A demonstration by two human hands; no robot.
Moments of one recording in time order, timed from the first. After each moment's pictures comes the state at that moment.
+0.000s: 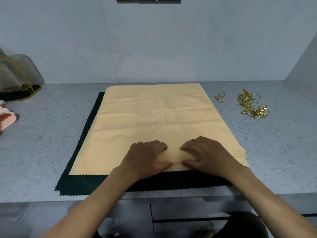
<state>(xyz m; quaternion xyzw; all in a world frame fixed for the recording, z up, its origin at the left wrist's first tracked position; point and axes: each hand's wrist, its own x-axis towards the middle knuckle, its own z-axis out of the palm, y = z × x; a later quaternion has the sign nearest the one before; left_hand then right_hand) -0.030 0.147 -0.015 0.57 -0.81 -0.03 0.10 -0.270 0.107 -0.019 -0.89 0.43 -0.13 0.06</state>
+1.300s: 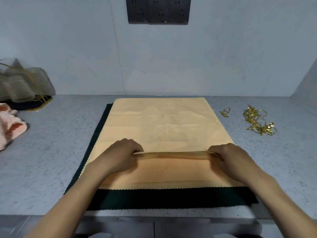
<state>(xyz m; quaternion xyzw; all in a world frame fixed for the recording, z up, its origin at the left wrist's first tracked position) 0.040 0.138 0.047 0.65 -0.74 -0.19 0.04 -0.293 0.098 0.032 -0.83 0.55 -0.06 0.08</state>
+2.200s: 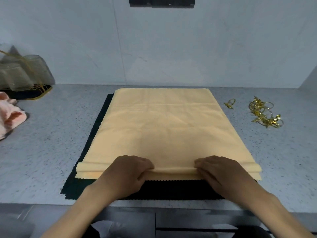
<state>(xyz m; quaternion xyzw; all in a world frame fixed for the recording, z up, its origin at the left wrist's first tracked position) 0.030 0.188 -0.001 0.55 -0.82 -0.09 0.09 -0.280 0.140 -0.010 -0.91 0.39 -0.12 0.03</state>
